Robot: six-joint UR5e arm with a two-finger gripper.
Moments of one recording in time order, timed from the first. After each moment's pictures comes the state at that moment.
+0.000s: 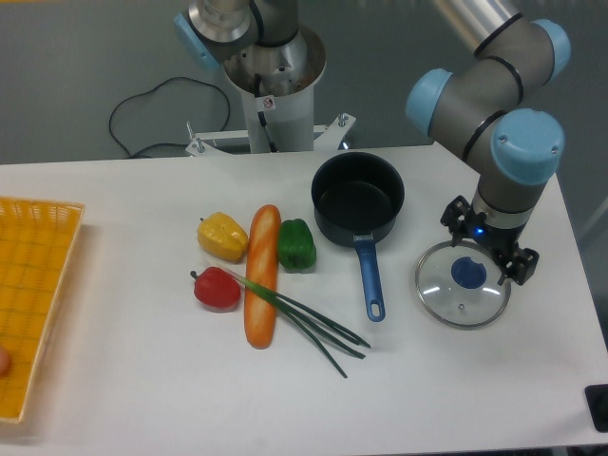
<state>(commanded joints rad) 2.72 -2.02 -1.43 -1.21 1.60 1.54</state>
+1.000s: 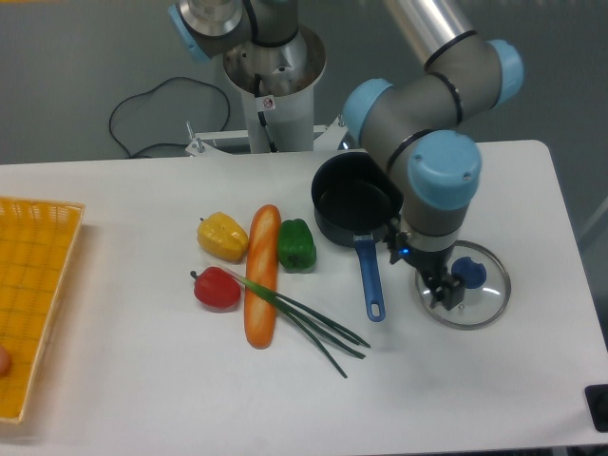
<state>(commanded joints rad) 2.54 -2.01 -1.44 -1.19 1.58 1.49</state>
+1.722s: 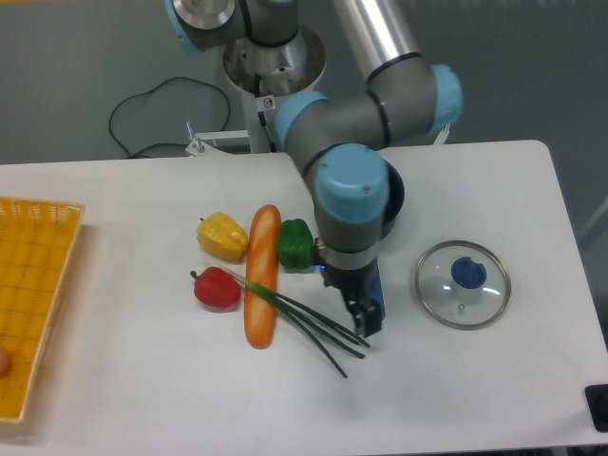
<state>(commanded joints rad) 2.41 -1.95 -1.59 -0.94 1.54 1.49</state>
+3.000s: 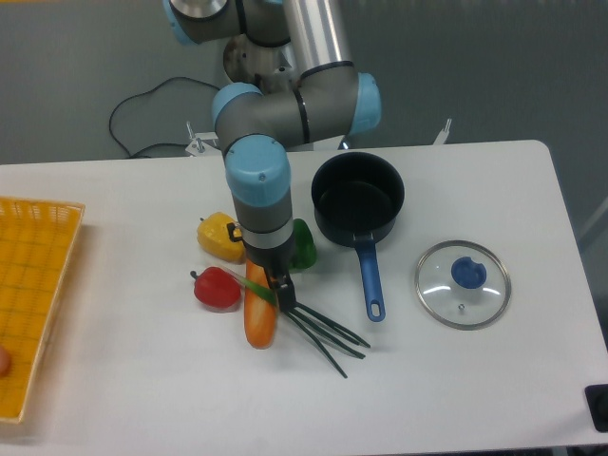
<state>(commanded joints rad) 2.27 -1.89 -1.80 -0.96 1.56 1.48</state>
